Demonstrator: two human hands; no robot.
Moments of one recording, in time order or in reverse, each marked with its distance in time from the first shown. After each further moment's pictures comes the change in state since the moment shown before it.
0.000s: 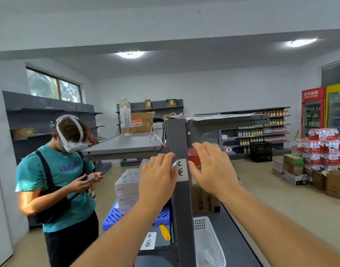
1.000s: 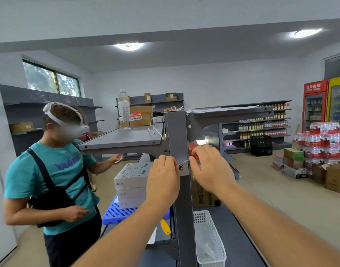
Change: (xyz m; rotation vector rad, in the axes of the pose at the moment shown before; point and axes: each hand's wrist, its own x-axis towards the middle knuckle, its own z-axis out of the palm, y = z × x) left_hand -0.005 0.009 0.024 -0.098 -0.177 -0.137; right_hand 0.000 0.004 0.027 0.147 -0.087 0.044
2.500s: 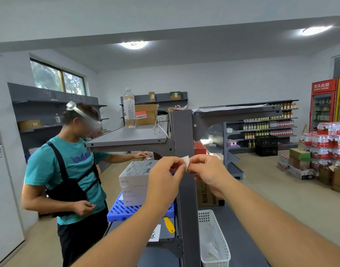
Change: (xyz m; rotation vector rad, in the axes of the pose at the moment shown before) left_hand -0.014 0.001 -0.029 -0.513 0.052 -0.100; right_hand -0.001 -0.015 0.004 1.042 -0.300 0.493
